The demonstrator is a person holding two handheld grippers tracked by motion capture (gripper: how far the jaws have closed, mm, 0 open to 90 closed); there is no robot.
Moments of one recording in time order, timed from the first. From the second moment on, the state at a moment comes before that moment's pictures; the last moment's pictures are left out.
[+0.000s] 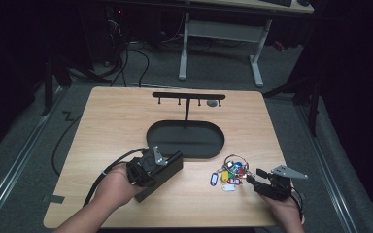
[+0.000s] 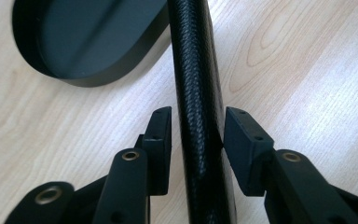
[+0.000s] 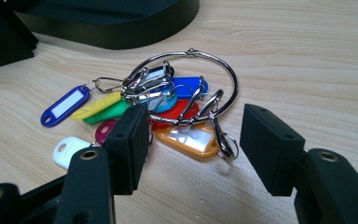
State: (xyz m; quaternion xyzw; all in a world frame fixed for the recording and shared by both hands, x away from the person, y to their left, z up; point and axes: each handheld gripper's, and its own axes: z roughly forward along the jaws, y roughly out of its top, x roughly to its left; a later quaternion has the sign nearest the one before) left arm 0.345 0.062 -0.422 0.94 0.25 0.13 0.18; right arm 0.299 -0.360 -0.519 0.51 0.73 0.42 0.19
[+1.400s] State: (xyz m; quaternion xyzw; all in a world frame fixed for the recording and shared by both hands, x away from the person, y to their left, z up) left arm 0.346 0.042 -0.400 0.94 0.10 0.22 0.22; right arm 0.293 -0.366 -0.517 0.53 0.71 0.42 0.20
